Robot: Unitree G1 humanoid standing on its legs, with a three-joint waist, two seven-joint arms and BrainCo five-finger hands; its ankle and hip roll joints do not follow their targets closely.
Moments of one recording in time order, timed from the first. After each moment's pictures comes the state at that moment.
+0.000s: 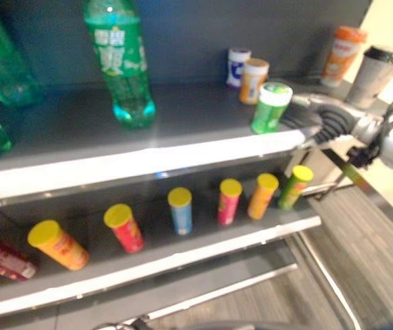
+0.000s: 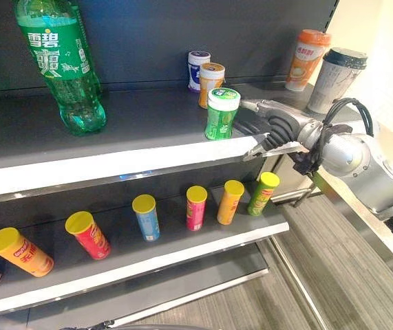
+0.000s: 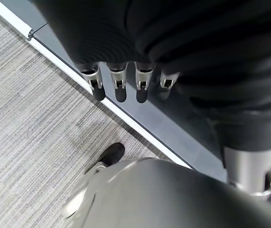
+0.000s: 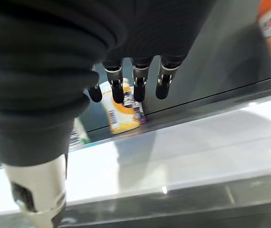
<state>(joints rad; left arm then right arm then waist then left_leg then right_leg) 0.03 0.26 -0.31 1.31 0.22 -0.09 -0.01 -0.73 -1.26 0.54 -0.07 0.13 -0.09 0.19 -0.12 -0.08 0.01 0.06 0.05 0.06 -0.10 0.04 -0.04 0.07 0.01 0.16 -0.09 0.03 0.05</state>
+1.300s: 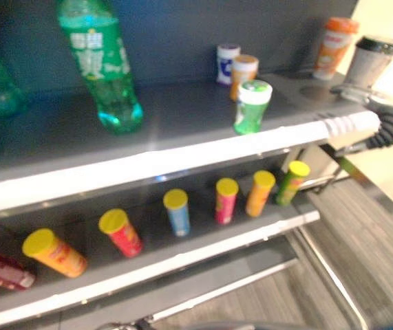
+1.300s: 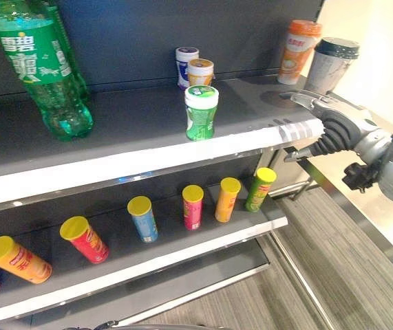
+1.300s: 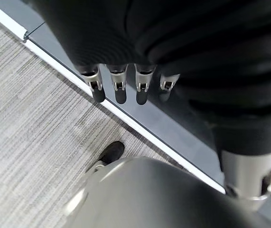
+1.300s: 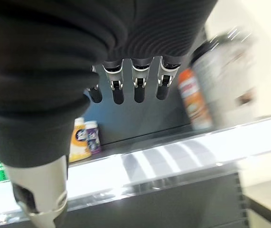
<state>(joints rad) 0.04 0.24 -0.30 1.29 0.22 -0.08 -0.04 -0.11 -1.35 -0.14 -0.27 0.06 -0.09 0.18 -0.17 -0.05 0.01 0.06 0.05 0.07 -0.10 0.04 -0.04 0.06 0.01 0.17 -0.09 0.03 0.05</state>
